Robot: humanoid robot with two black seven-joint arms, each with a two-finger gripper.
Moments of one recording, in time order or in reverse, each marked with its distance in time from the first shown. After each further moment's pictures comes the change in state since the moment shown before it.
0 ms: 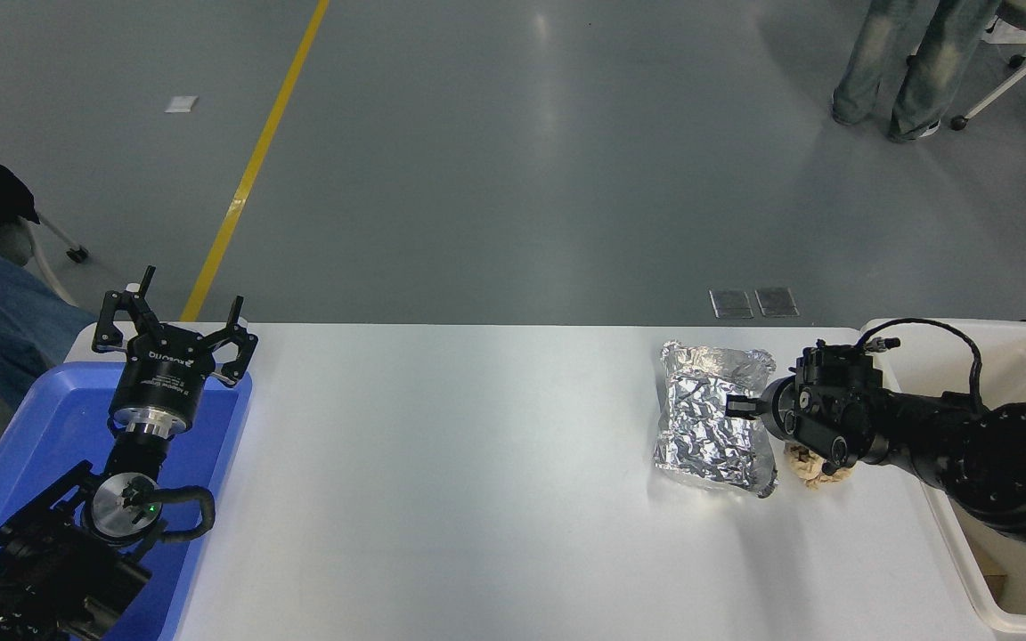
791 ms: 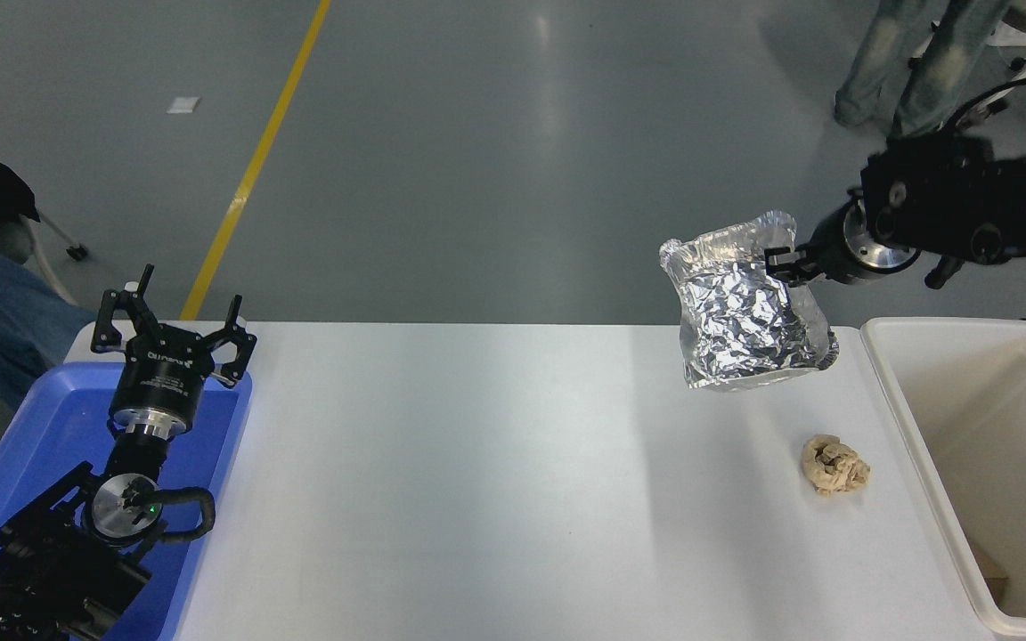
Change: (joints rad) left arm 0.000 0.000 0.000 -0.001 0.000 0.000 0.000; right arm 0.862 -0.335 -0.185 0.665 0.024 0.311 0.000
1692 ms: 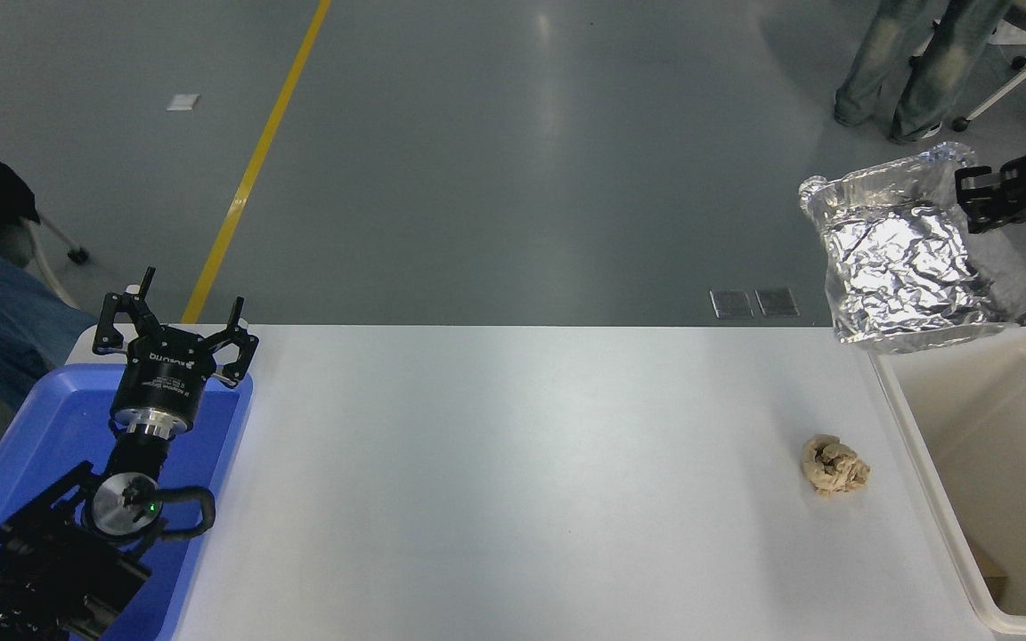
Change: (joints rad) left arm 0.000 0.000 0.000 0.000 0.000 -0.001 0.000; right arm 0.087 -0.384 -0.116 -0.024 -0.200 0.091 0.040
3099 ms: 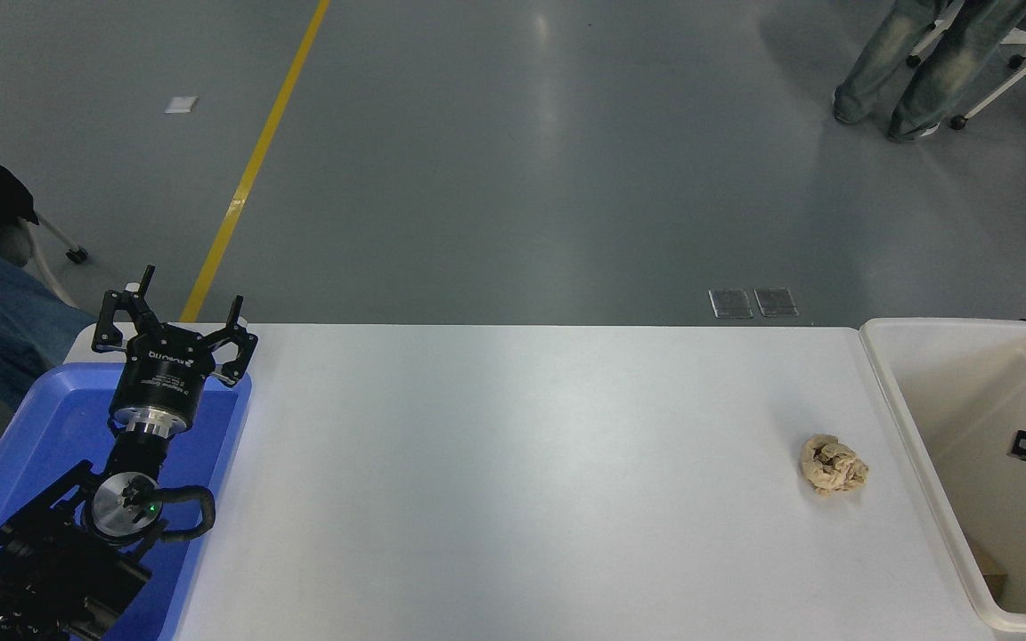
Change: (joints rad) left arm -0.002 0.000 0.001 0.000 0.001 0.000 0.002; right arm -1.061 0.141 0.584 -0.543 -0.099 -0.418 0.063
